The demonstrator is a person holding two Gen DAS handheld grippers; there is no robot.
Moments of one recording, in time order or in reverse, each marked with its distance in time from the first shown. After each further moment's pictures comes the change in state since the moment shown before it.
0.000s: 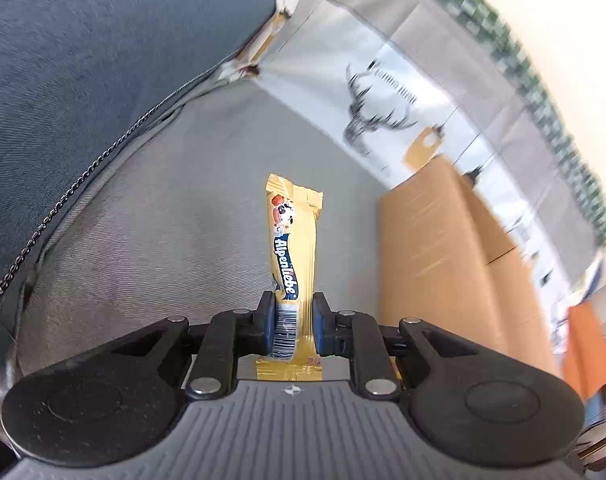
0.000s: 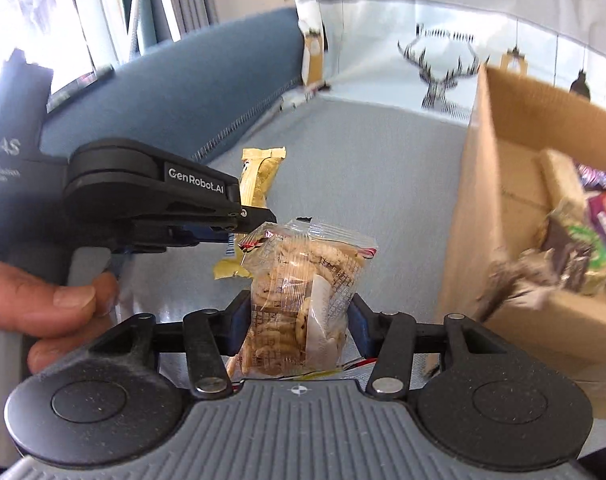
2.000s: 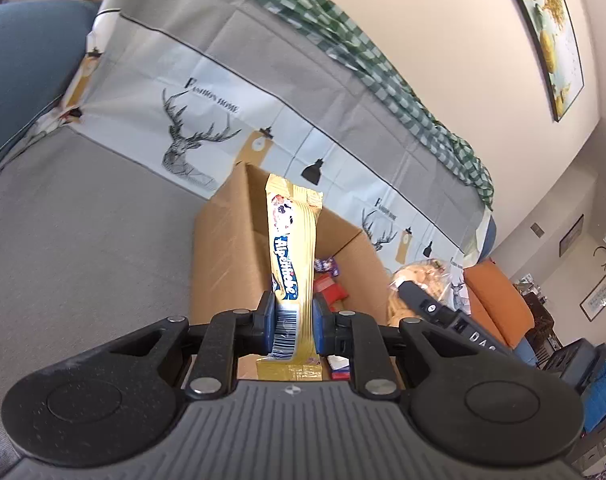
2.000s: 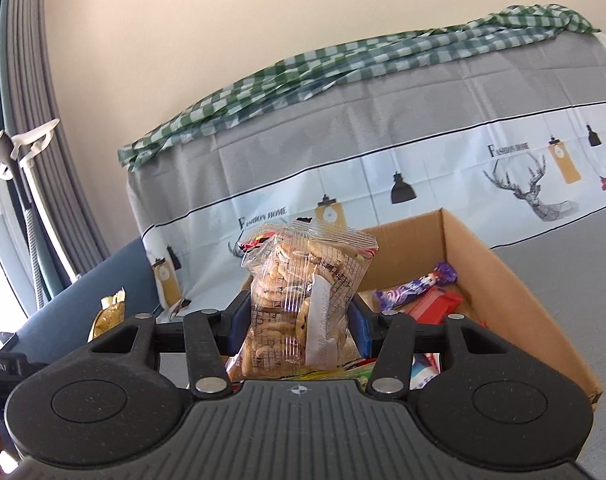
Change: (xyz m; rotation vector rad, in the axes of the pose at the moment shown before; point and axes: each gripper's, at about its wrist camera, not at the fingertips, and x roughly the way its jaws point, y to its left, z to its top) left arm -0.020 -0.124 0.001 0.222 -0.027 -0.335; right arm -0.108 -0.180 0.003 0.351 -0.552 -0.192
